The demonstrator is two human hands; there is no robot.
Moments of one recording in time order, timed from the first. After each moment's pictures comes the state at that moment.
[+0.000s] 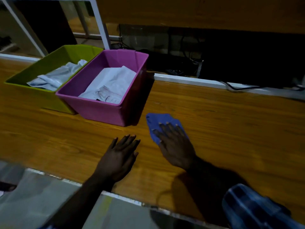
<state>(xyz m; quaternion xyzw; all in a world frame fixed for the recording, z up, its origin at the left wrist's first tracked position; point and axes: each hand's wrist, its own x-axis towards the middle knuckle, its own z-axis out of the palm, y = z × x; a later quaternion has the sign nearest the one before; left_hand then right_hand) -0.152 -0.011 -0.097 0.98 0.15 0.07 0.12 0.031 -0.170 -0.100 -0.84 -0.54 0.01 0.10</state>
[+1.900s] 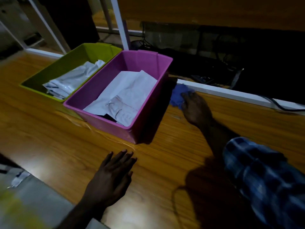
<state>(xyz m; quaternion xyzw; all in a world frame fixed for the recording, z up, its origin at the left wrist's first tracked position) -0.164 0.025 -0.104 0.96 0.20 0.10 0.14 0.221 -0.010 -0.111 -0.85 -0.51 -0.06 0.11</state>
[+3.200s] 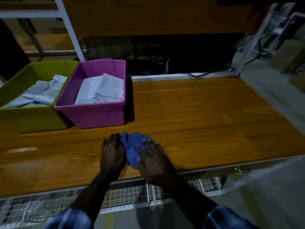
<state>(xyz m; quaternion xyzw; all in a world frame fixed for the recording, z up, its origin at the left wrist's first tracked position) -0.185 0.044 -0.104 0.94 0.20 0.15 0.25 -0.150 -0.131 -0.110 -0.91 -0.37 -0.08 0.16</state>
